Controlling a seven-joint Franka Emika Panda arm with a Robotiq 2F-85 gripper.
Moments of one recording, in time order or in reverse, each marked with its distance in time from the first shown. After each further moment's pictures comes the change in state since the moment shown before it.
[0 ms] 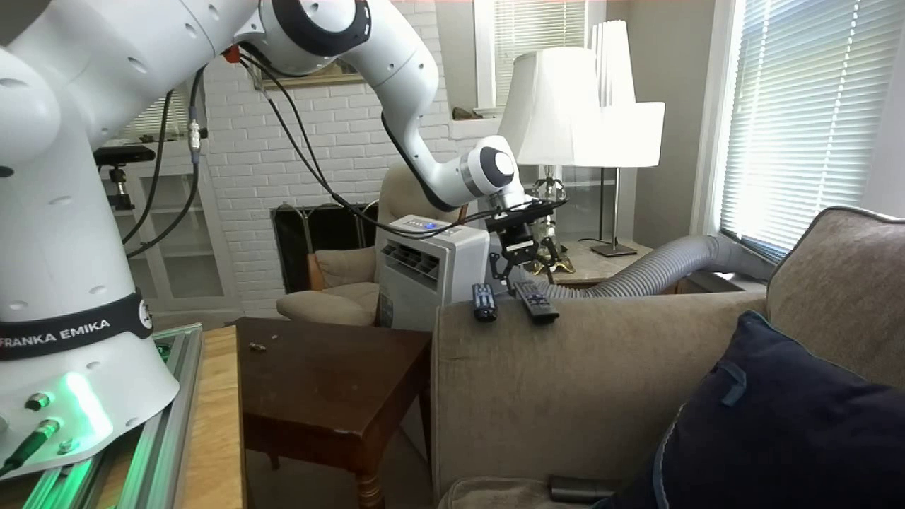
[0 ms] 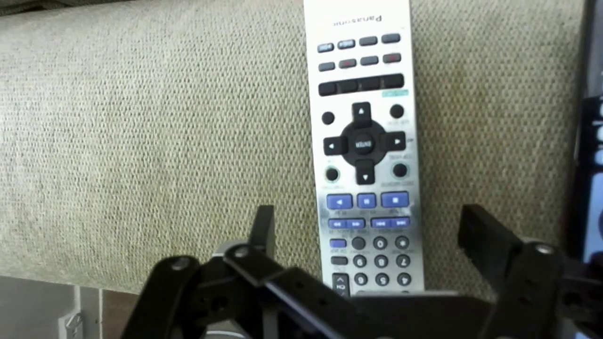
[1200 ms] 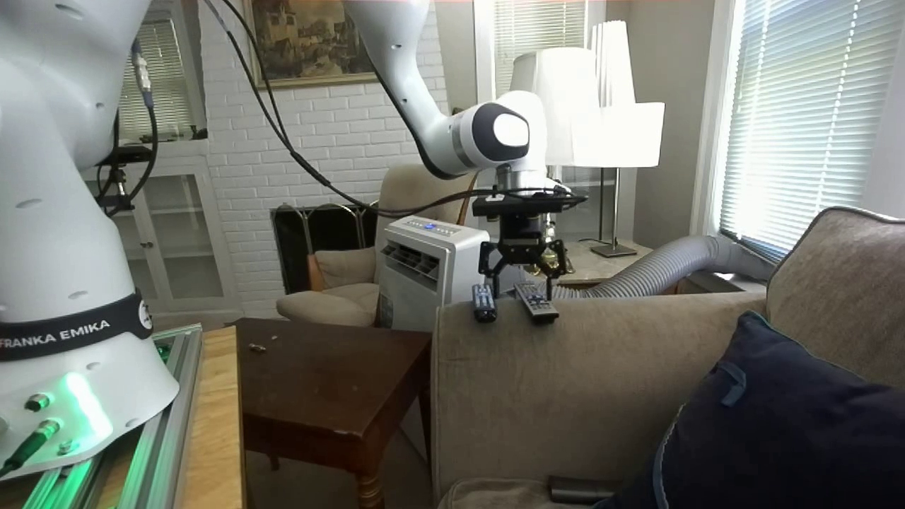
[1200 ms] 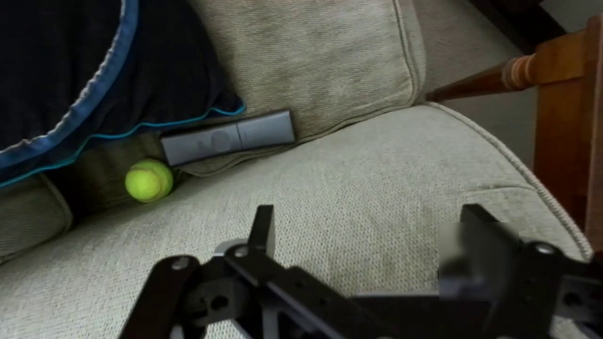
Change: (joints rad) arm -0.289 -0.367 0.059 -0.492 0.209 0.036 -0.090
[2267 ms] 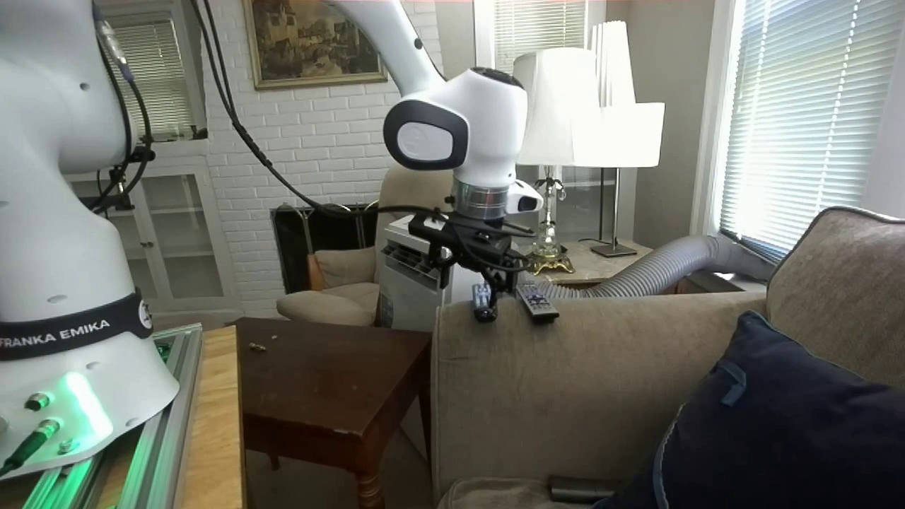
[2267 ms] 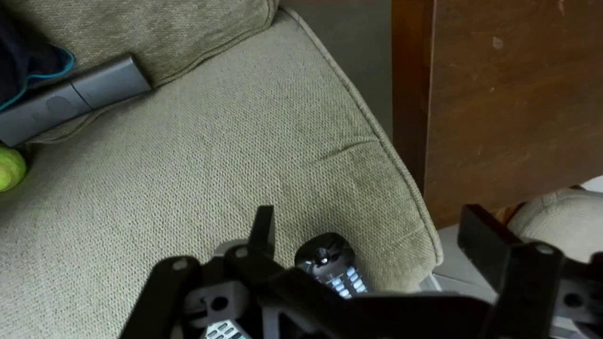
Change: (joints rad) arm -0.274 -0.261 0.165 -0.427 0.821 0.198 -0.648
